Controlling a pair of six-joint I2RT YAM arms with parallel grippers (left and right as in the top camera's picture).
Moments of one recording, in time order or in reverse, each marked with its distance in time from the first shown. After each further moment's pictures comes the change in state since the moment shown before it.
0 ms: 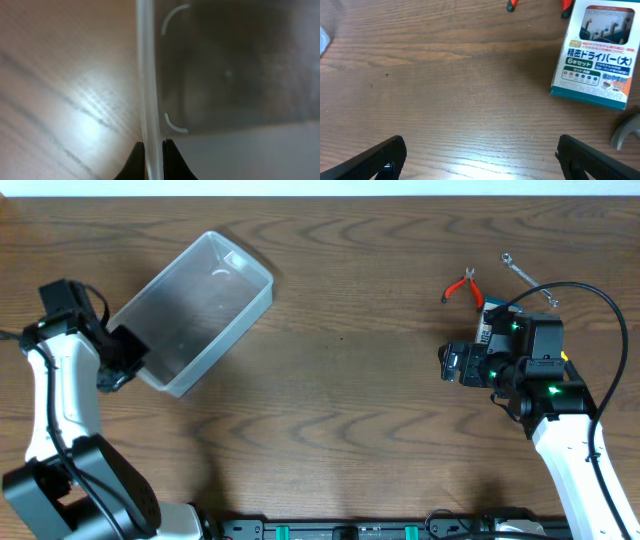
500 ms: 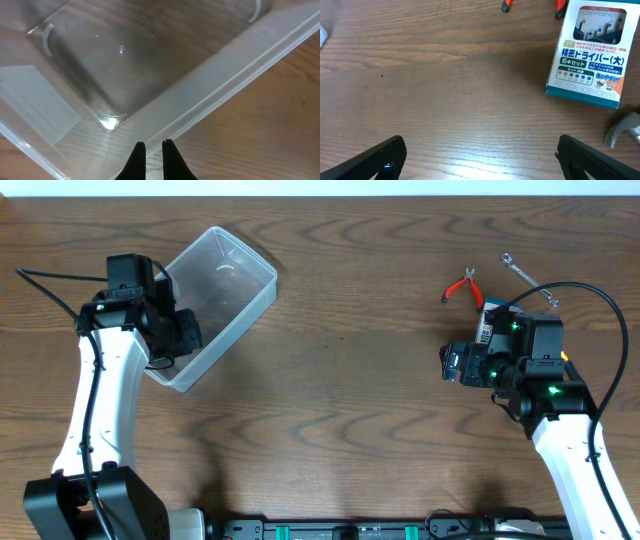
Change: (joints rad) left arm -0.276 -0.069 0.024 0.002 0.036 0.264; right arm 0.000 0.000 0.000 -0.002 0.016 0.000
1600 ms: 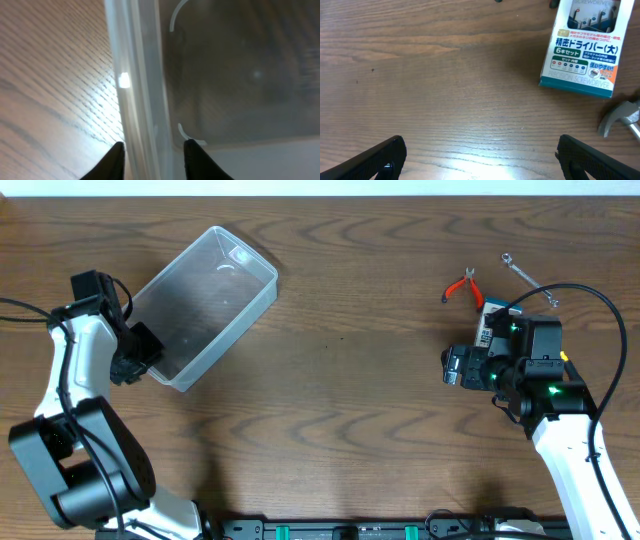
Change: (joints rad) left arm 0.215 0.223 0.000 0.023 -0.132 -0.288; right arm 0.000 0.000 0.000 -0.033 0.024 -0.001
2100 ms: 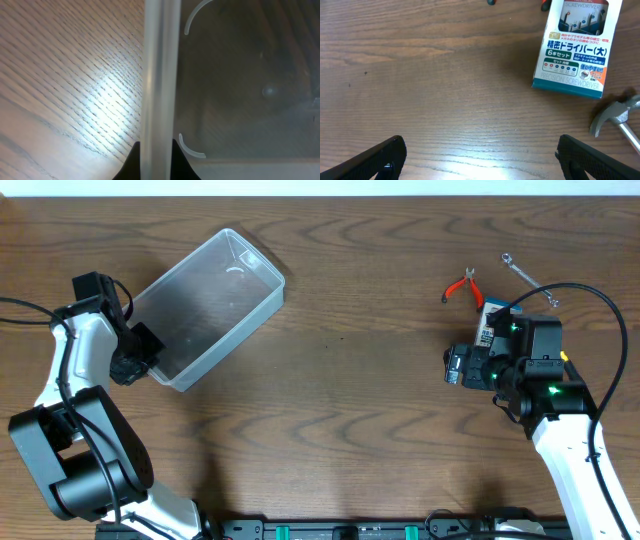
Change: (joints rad) left arm 0.005 0.032 0.000 0.026 0.008 -0.014; right arm 0.000 0.000 0.000 0.006 0.028 0.000
